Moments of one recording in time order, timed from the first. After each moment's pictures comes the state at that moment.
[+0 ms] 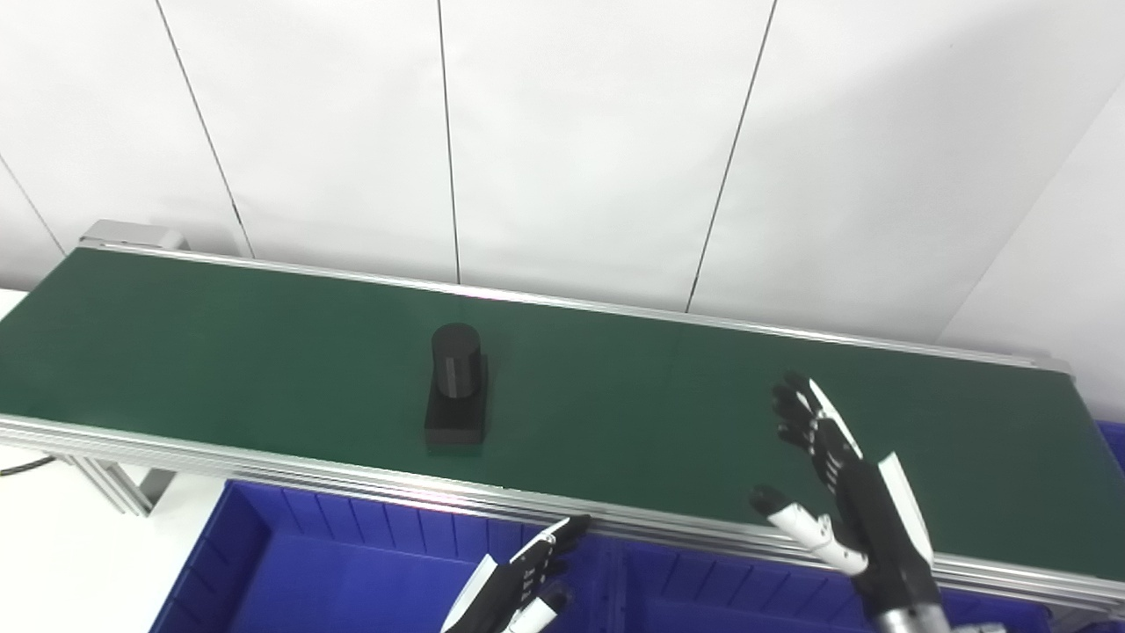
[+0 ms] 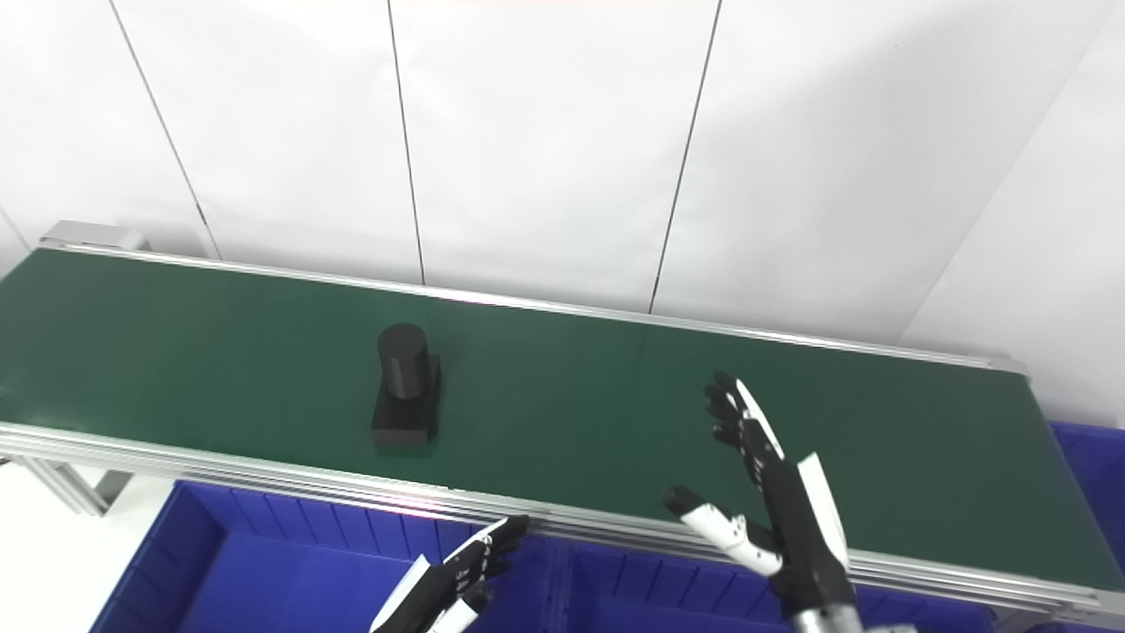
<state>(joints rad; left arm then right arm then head) 0.20 -0.01 -0.28 0.16 0.11 -0.27 -0.14 0.02 -0.18 0.09 -0.28 -0.19 -0.01 0.14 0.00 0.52</state>
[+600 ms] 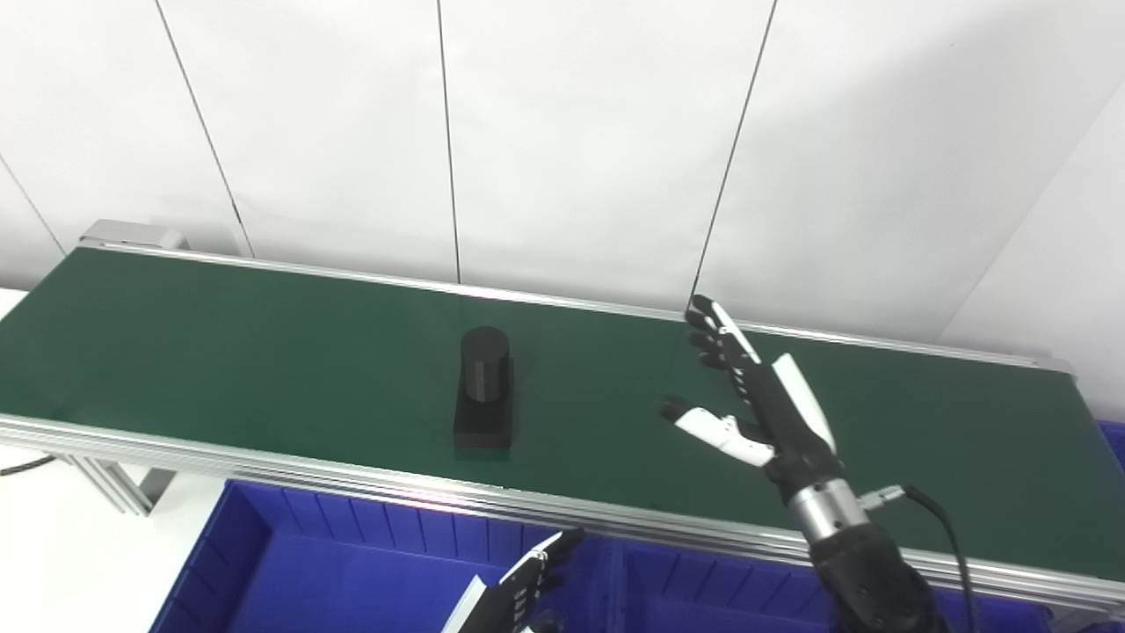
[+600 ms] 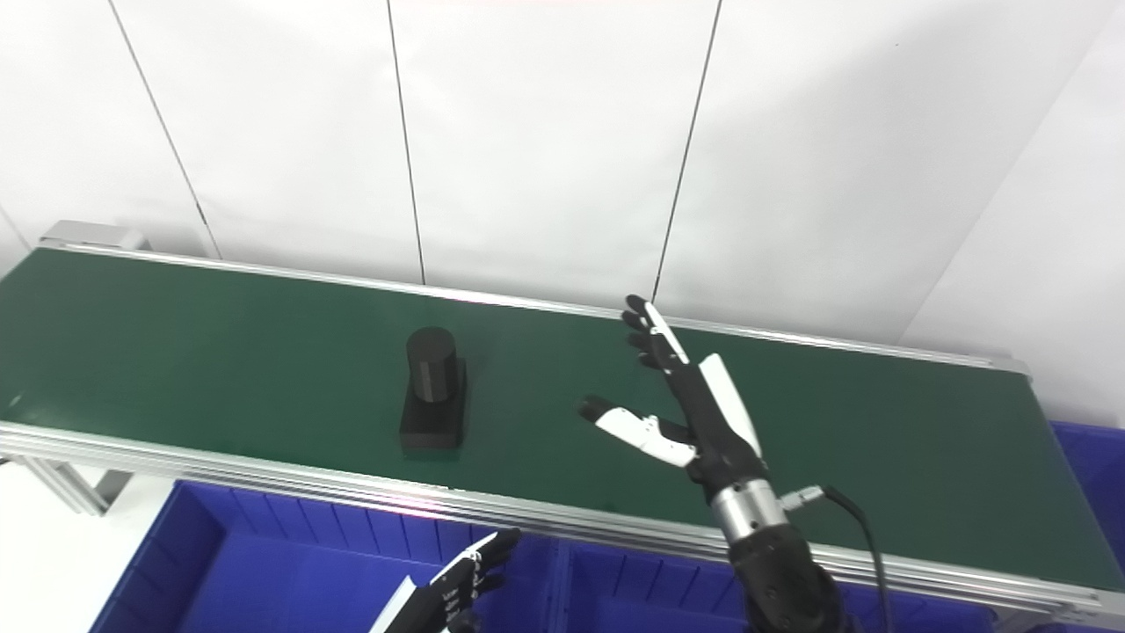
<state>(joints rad) 0.29 -0.01 -0.29 0.08 0.09 -0.31 -0.15 -0.24 -0.14 0.20 -0.12 -0.30 0.15 0.18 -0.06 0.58</state>
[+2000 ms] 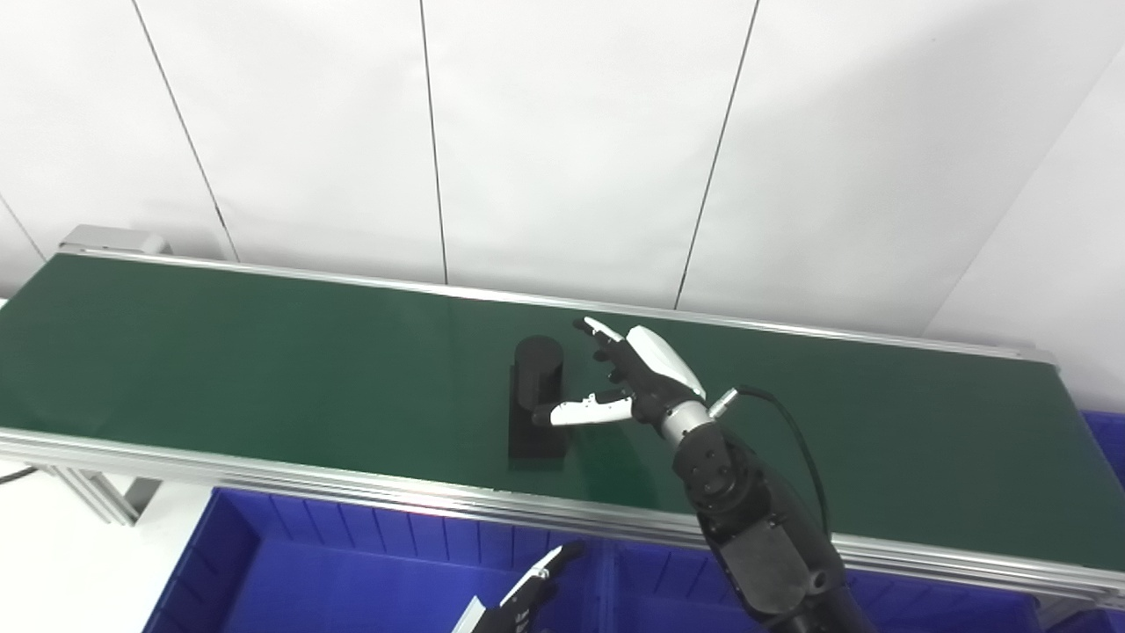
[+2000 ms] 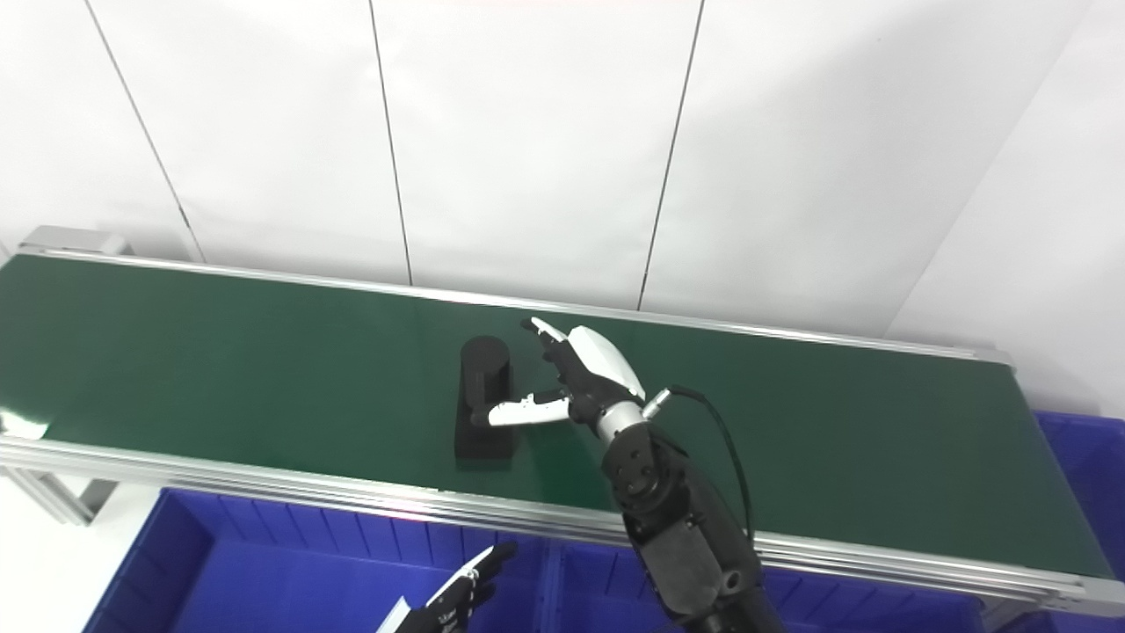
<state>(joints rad) 0.37 0.00 -0.35 -0.09 0.12 -0.19 -0.16 -0.58 -0.06 0.40 0.44 -0.57 0.27 0.15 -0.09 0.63</state>
